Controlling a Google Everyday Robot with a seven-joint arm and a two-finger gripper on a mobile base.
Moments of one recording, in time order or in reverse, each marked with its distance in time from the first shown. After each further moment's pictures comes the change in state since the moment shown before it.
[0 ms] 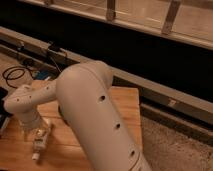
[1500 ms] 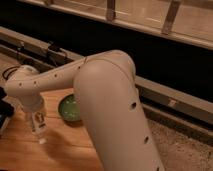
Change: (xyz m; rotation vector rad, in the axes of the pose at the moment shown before) arm -0.043 -0.040 -0.131 0.013 -0.252 -0.023
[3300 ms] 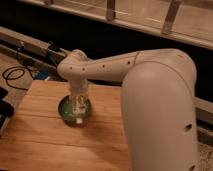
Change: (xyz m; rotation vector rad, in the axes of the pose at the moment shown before) arm 0.025 -0.225 -0.029 0.151 -0.065 0.417
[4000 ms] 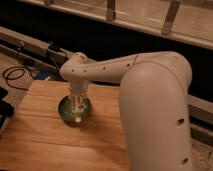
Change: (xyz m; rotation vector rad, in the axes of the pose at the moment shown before) arm -0.025 0.040 0.020 -0.054 -0.026 -0.073
